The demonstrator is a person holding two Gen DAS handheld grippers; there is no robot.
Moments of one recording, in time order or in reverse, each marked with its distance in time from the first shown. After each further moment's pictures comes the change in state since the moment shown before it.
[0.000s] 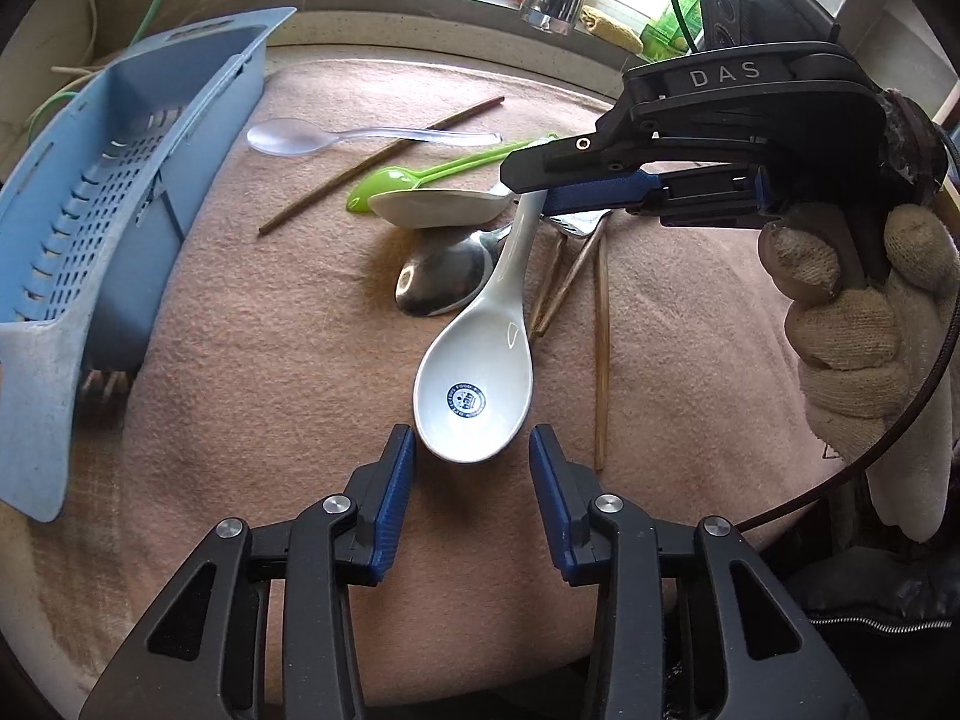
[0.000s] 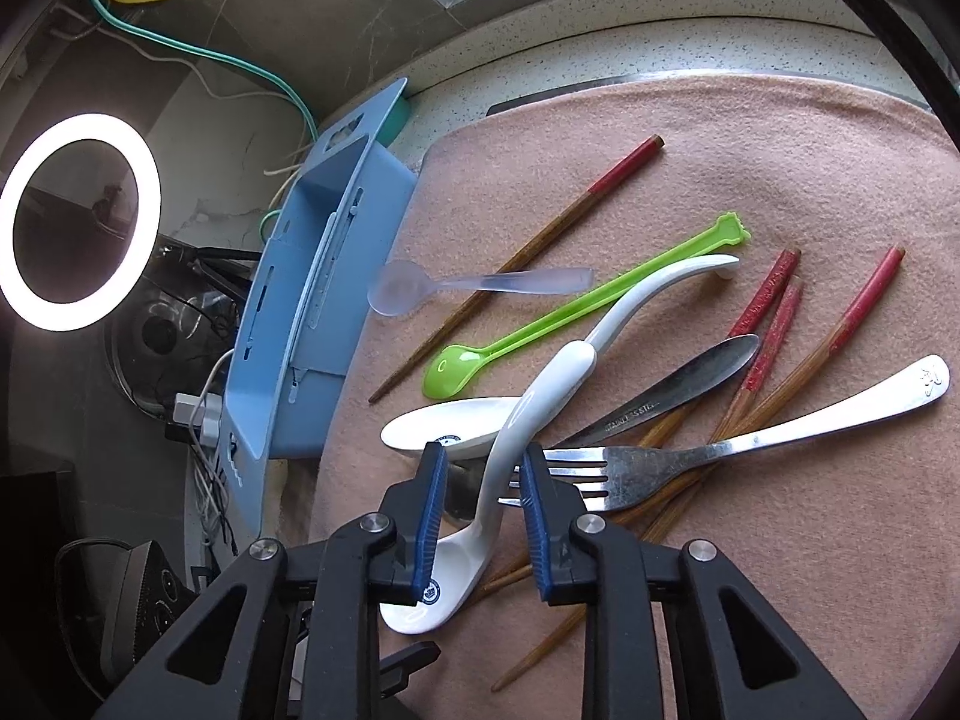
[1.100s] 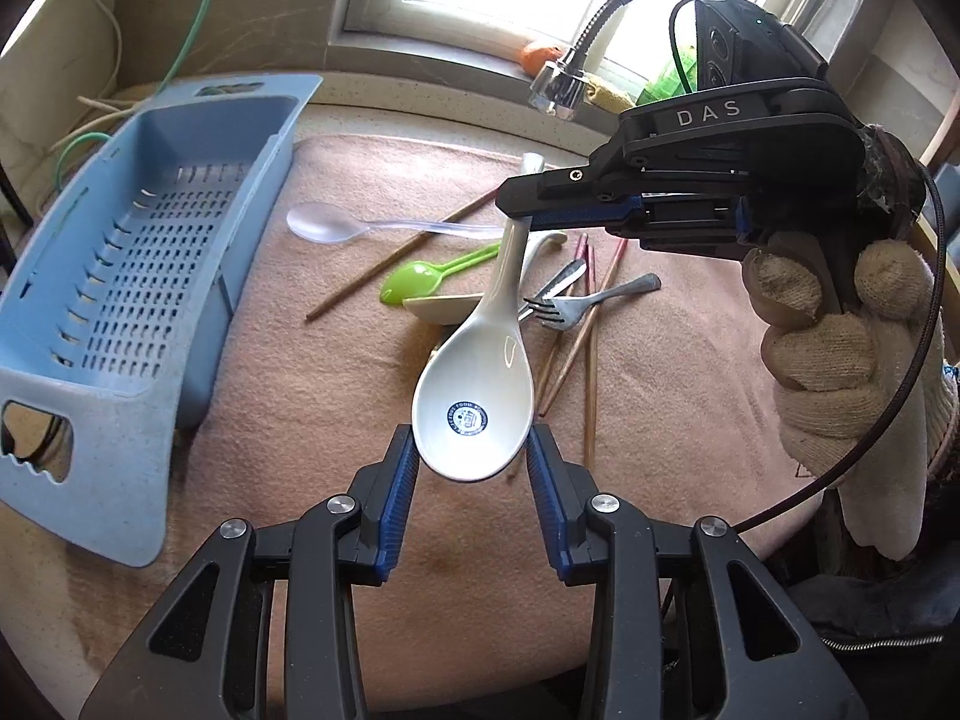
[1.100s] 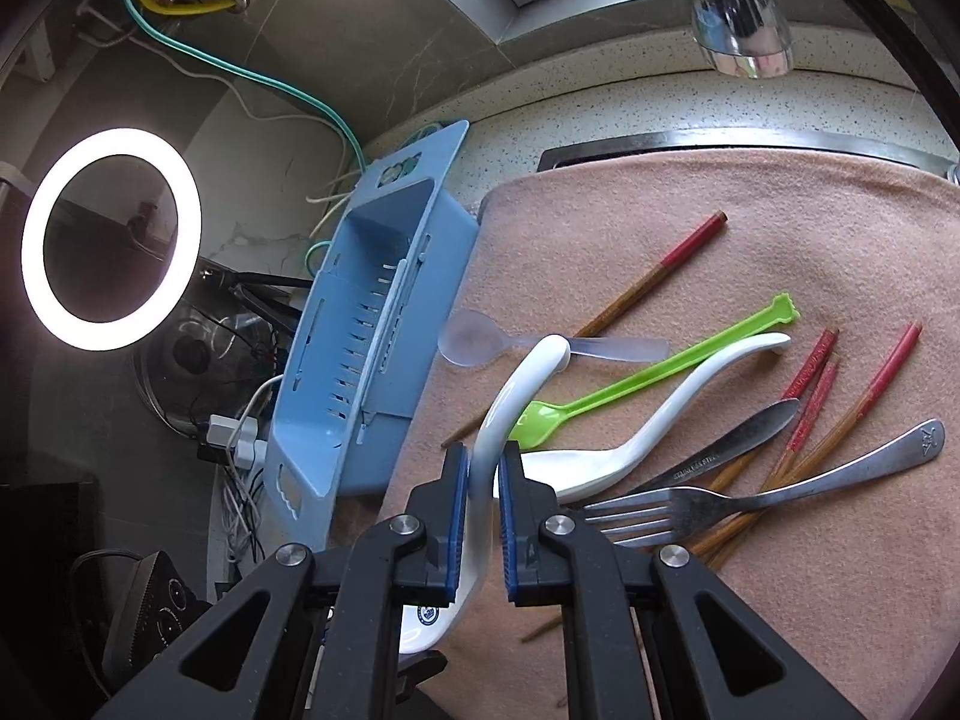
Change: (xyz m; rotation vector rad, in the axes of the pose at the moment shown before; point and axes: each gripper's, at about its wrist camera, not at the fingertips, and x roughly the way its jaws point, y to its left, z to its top) left arm -0.047 0.019 0.015 -0.021 -0.123 -0.018; right arm -0.016 0.044 0.024 -0.042 -0.058 0.061
